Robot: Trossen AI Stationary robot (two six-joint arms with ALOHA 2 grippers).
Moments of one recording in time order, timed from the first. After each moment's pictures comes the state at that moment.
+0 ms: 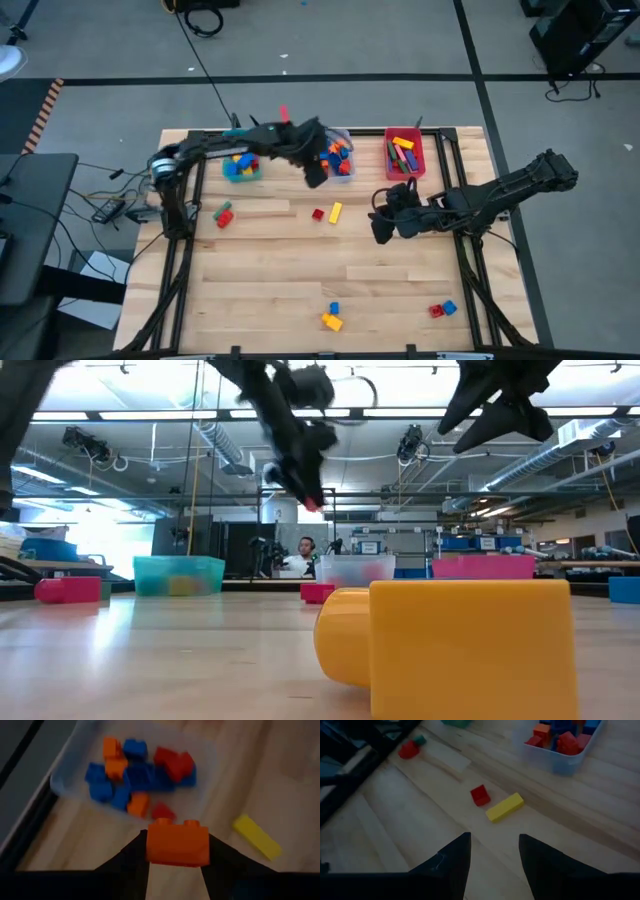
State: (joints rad) left arm 0.34 1.83 1.60 -0.78 -0.09 -0.09; right arm 0.31 1.19 0.94 -0.65 0.53 1.10
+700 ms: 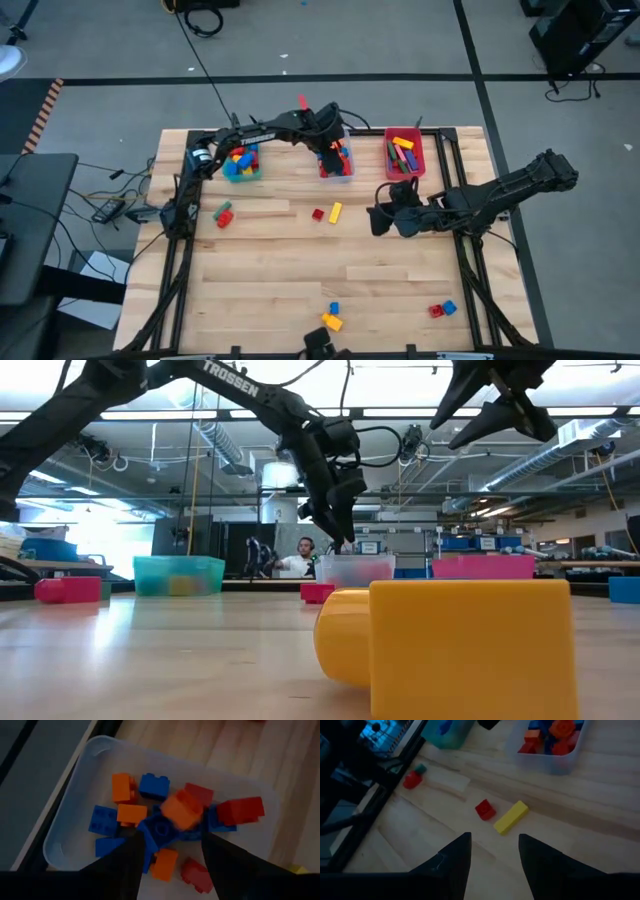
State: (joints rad) left arm 0.46 2.16 1.89 -0.75 -0.01 0.05; right arm 0.30 1.19 0.94 -0.62 0.59 1.29
